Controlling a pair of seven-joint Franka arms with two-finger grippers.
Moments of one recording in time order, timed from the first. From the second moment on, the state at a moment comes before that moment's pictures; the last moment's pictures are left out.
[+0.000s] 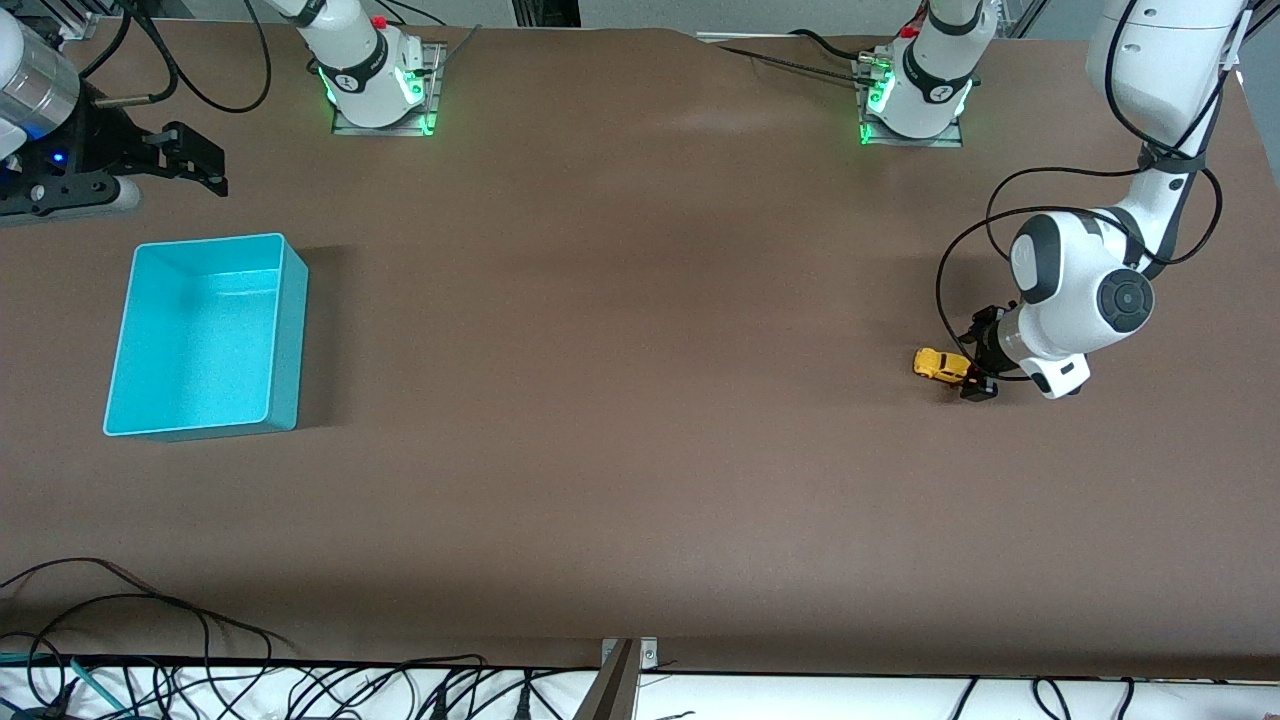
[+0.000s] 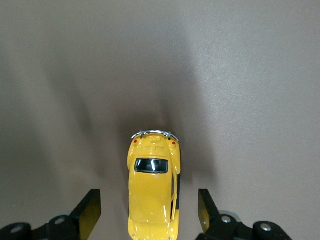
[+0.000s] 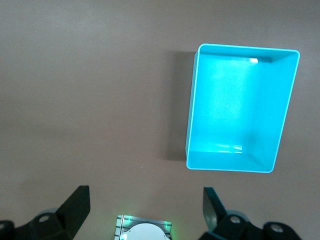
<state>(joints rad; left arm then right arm) 0.02 0.41 0.01 -2.15 -0.13 2.45 -1.21 0.15 -0.07 -0.05 -1.66 -0.03 1.47 -0.06</state>
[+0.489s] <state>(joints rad) 0.02 0.42 0.01 -2.16 -0.13 2.45 -1.22 0.15 -0.07 -0.05 -1.66 -0.03 1.47 -0.06</state>
